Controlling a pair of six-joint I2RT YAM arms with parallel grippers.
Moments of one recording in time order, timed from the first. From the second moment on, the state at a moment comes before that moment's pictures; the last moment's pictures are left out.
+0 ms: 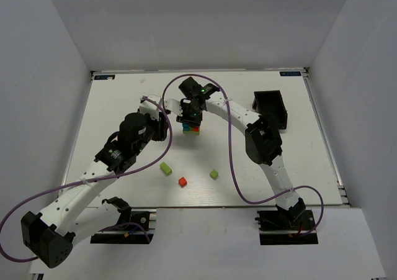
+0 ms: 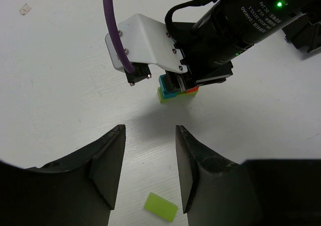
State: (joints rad) left arm -0.59 0.93 0.82 -0.24 -0.20 -0.12; right arm 0.77 2.30 2.11 -0.95 -0.23 -0.84
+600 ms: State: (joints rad) left arm -0.59 0.93 0.82 -0.24 -0.20 -0.12; right arm 0.77 2.30 2.11 -0.94 -0.23 -0.84
